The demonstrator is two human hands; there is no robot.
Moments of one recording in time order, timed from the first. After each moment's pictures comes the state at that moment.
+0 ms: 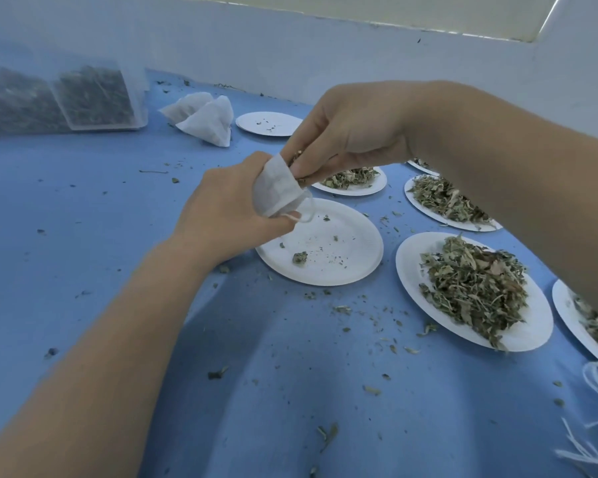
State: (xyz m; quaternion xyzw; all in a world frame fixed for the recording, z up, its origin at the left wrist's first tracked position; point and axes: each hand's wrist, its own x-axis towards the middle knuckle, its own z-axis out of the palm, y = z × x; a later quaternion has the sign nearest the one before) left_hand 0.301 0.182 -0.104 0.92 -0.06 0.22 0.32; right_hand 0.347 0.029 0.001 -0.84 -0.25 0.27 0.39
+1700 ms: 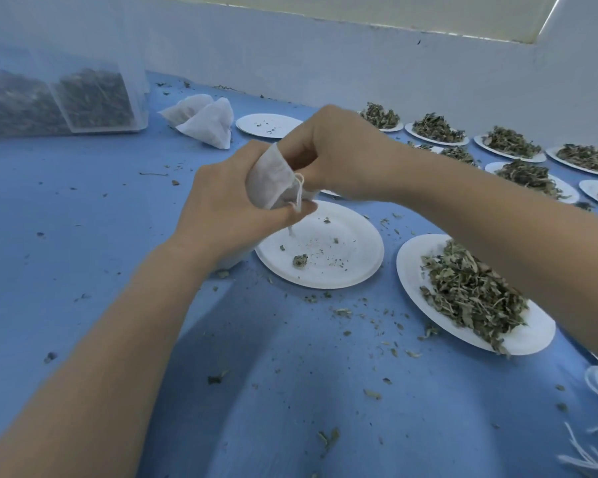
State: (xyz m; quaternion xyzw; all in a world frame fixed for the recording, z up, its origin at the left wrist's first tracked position) left_hand 0.294 0.177 -0.095 0.87 -0.09 0.26 0.41; right_hand 0.322 0.036 -0.024 -0.90 -0.37 0.00 0.23
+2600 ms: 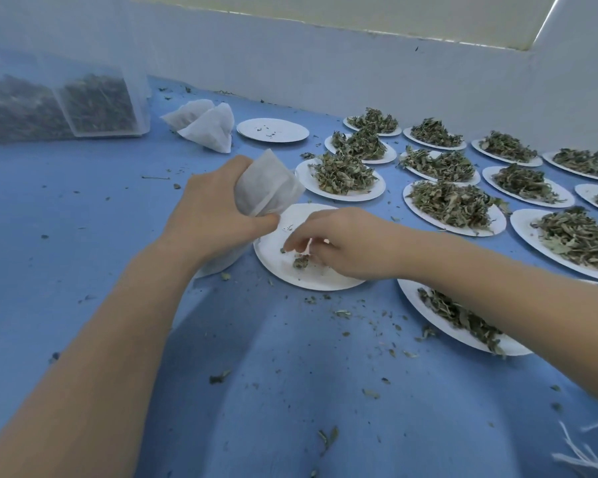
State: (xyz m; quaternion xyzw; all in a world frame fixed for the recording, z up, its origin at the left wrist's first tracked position) left_hand 0.303 0.195 -0.102 0.91 -0.01 0.20 0.37; right_hand 0.315 0.011 -0.082 -0.92 -0.37 0.08 0.09
